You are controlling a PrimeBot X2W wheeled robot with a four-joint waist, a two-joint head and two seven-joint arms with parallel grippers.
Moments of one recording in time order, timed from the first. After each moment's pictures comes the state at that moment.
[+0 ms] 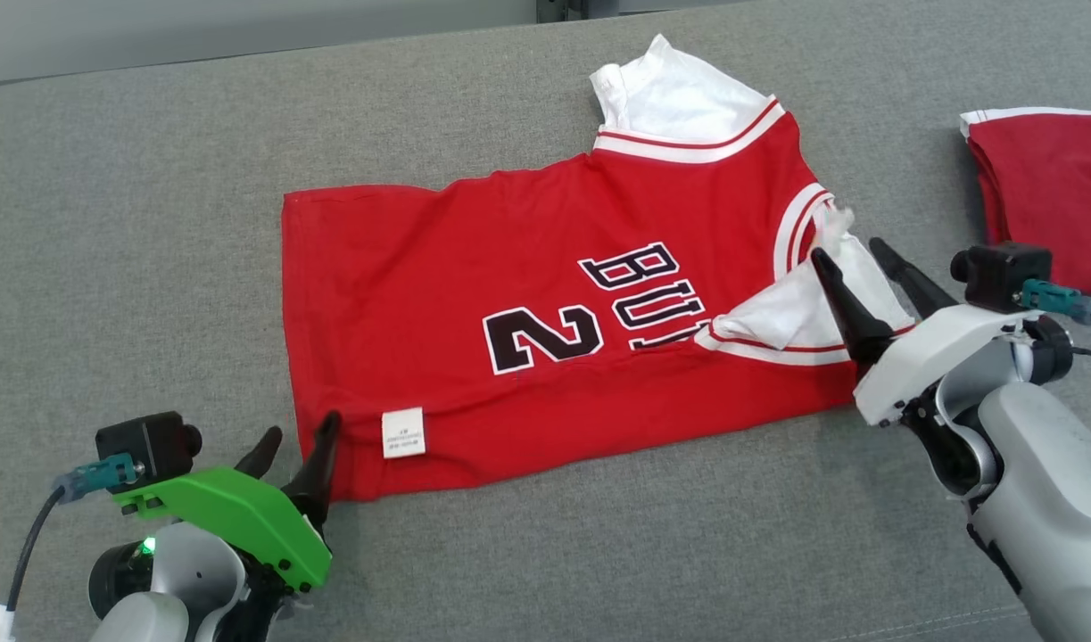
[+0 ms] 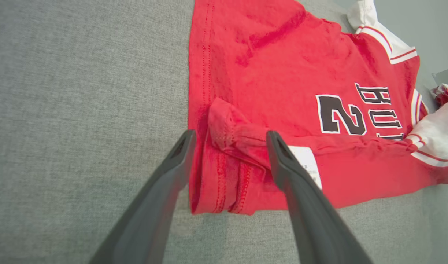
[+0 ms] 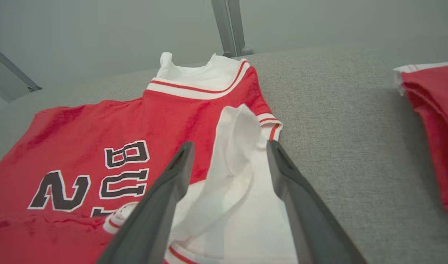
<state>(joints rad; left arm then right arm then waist) -0.09 0.37 -0.33 -0.10 -0.87 0.25 0.31 -0.50 -0.37 0.38 0.48 0.67 0.13 -0.09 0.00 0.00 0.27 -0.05</state>
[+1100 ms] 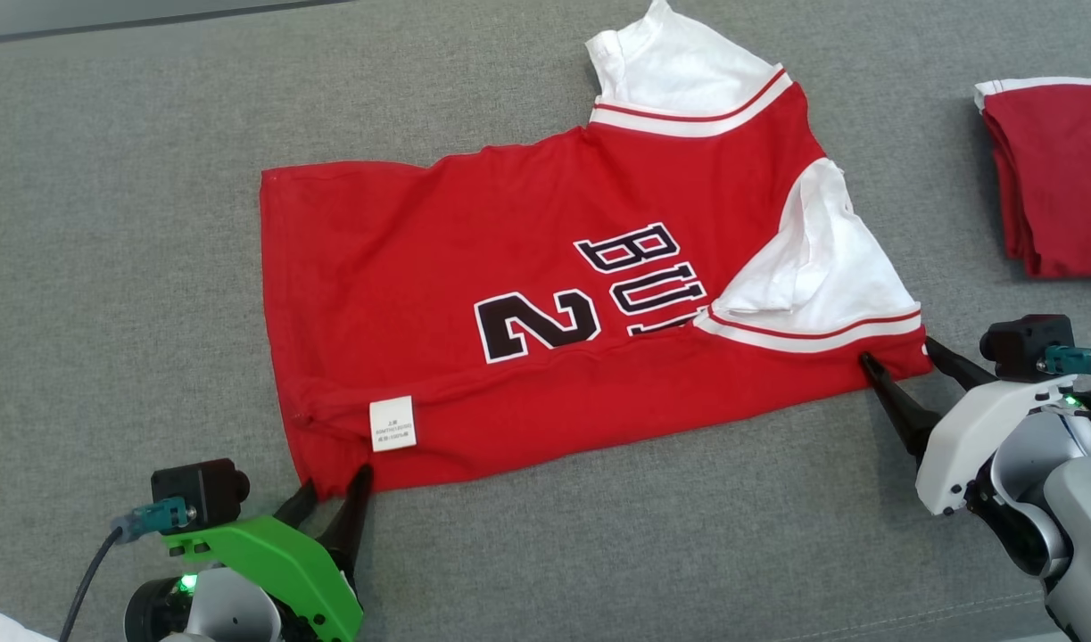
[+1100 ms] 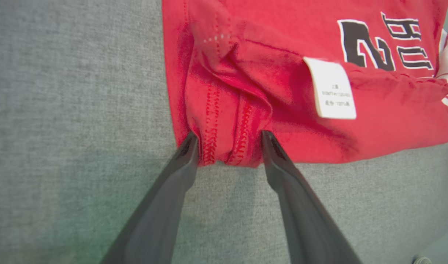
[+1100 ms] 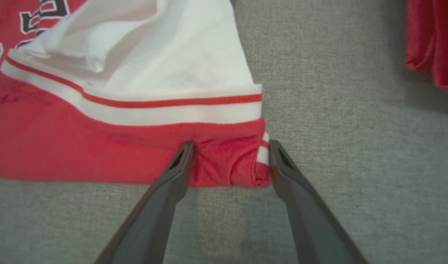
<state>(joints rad) -0.03 0.38 -0.41 -0.07 -0.83 0.21 0.28 -0.31 -0.51 0.36 0.33 0.61 0.13 0.11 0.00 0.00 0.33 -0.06</state>
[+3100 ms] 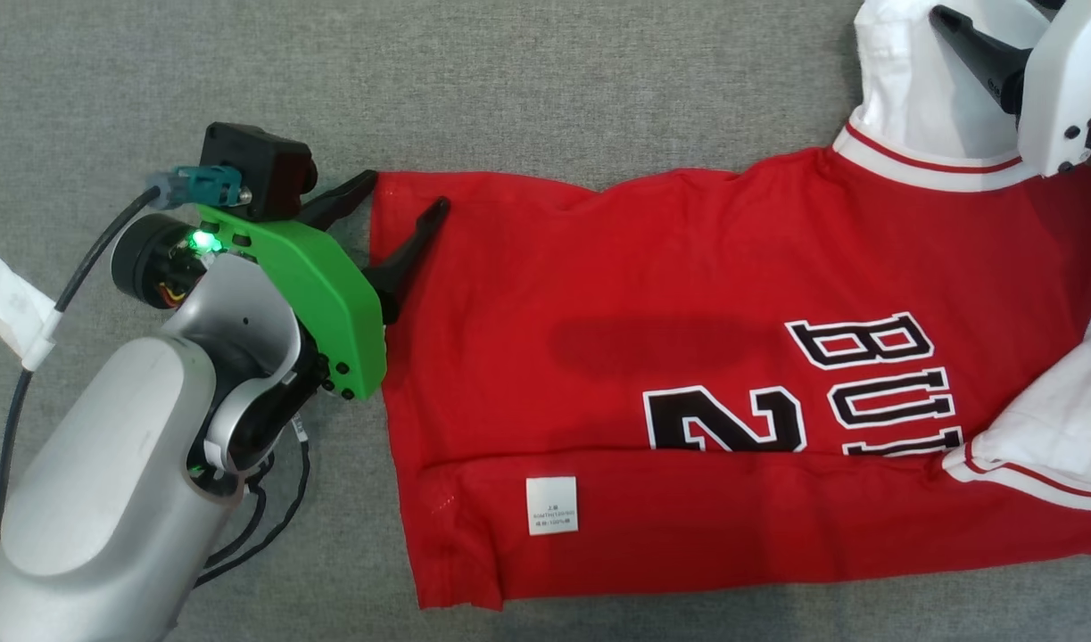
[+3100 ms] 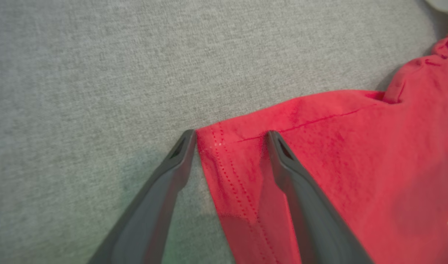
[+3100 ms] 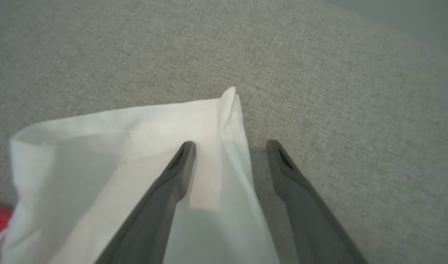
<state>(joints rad) -0.64 0.42 -0.54 -0.01 -0.73 0.03 0.52 -0.95 -0.67 0.43 0.21 0.66 0.13 0.64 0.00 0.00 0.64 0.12</state>
